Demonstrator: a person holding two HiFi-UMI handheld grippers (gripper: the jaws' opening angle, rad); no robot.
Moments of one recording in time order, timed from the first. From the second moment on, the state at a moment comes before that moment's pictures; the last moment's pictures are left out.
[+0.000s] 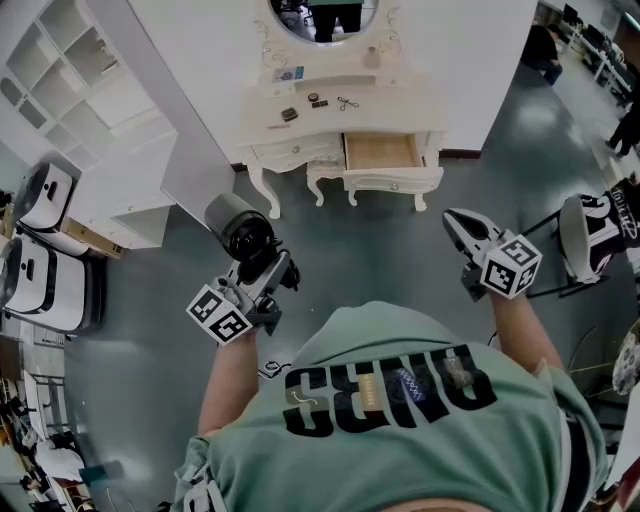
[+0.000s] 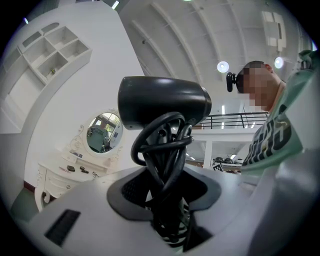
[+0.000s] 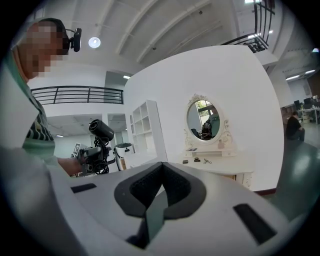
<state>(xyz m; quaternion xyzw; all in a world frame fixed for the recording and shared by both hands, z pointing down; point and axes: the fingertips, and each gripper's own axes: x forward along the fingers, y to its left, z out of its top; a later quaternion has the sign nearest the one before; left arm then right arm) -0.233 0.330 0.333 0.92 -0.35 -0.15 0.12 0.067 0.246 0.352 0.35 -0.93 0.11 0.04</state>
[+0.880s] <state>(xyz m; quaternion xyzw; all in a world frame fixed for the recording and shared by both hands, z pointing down) -0.081 0.304 0.341 0.92 -0.34 -0.15 0.14 0.210 0.232 0.374 0.34 -0.93 0.13 0.04</state>
